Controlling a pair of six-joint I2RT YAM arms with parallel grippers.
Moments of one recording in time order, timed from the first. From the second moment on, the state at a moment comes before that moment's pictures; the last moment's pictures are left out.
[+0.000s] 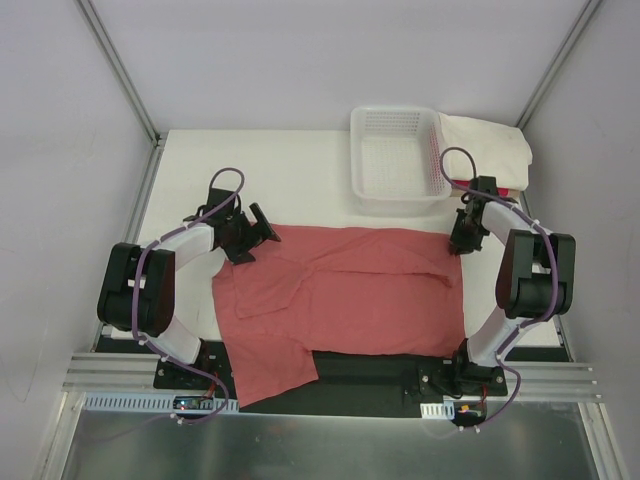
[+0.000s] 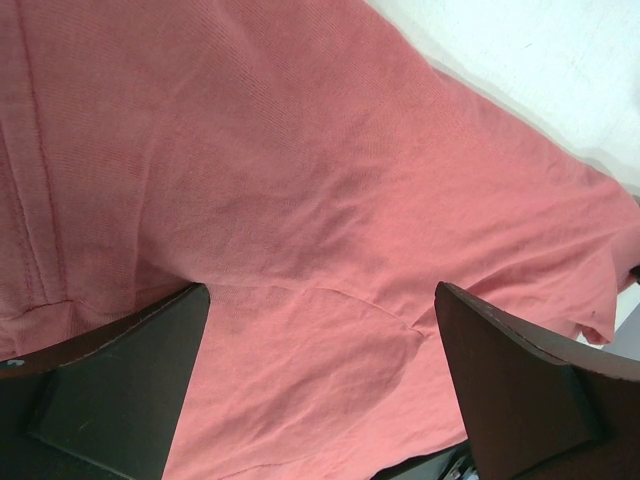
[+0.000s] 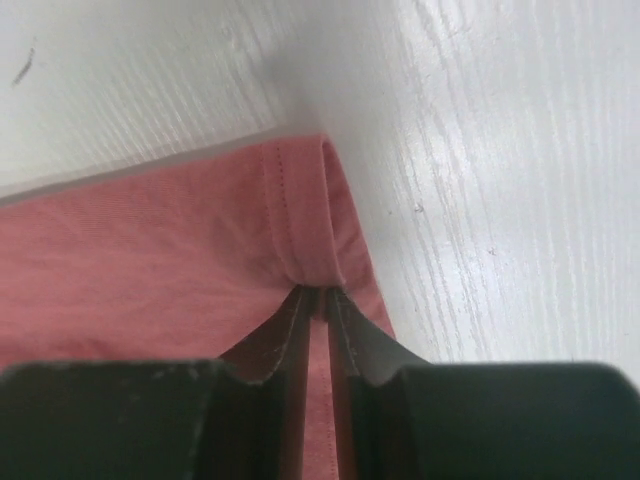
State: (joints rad) left arm -0.17 1.59 0.84 -0.28 0.28 -0.76; right arm -0.08 1.74 1.08 -0.62 0.03 0.26
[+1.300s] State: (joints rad) left arm -0.14 1.56 0.82 -0.28 0.27 -0.71; right arm -0.11 1.38 0.88 -0.74 0.00 0.47
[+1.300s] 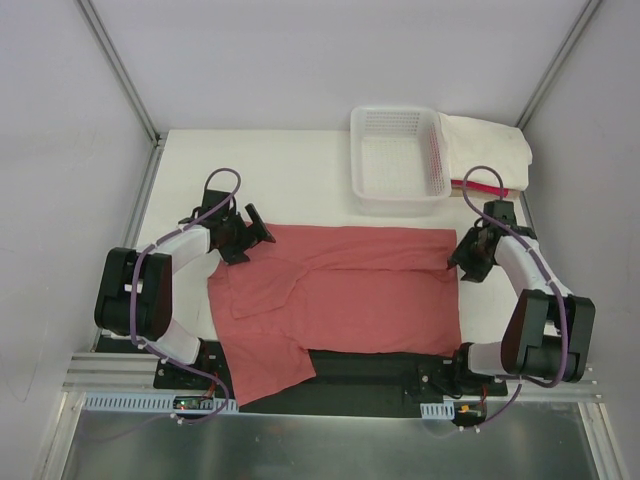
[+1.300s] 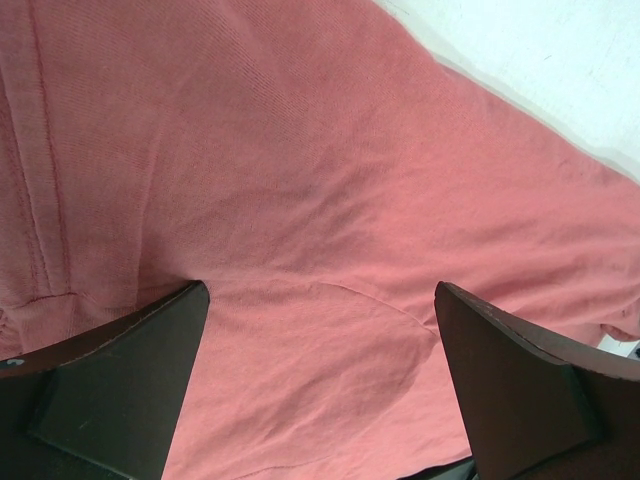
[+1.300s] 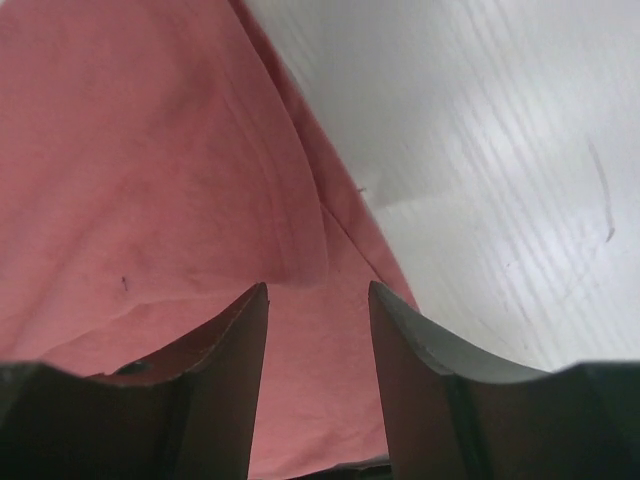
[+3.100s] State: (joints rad) left arm -0.14 1.54 0.80 -0.28 0.28 -0.69; right arm -0.16 1.32 0.94 -0.58 -0.18 0.37
